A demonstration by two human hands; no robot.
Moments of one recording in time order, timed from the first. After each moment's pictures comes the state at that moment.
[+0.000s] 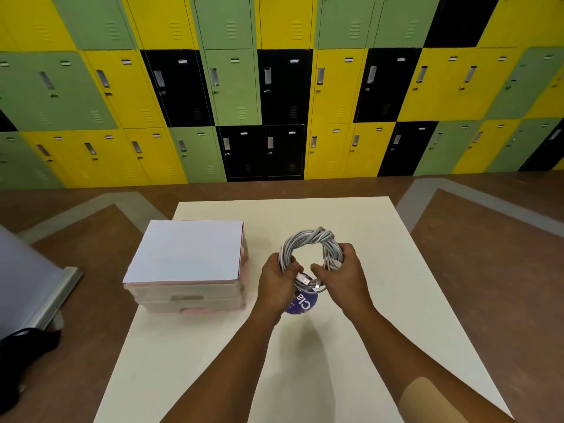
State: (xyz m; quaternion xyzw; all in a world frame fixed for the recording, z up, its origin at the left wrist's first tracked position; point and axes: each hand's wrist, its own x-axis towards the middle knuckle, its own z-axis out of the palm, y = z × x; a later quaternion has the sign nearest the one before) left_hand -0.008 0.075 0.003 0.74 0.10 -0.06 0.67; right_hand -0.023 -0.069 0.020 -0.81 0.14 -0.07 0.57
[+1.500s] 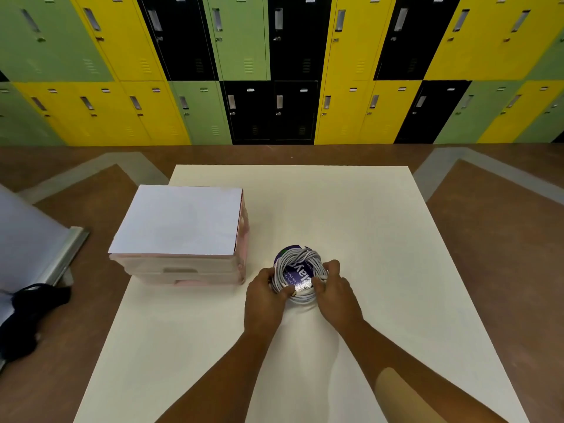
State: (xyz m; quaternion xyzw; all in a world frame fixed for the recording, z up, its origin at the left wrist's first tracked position) left_hand -0.040 0.095 -0.095 0.83 0.14 -0.05 0.54; right_hand -0.033 -0.068 -0.103 -0.91 0.11 0.07 0.40
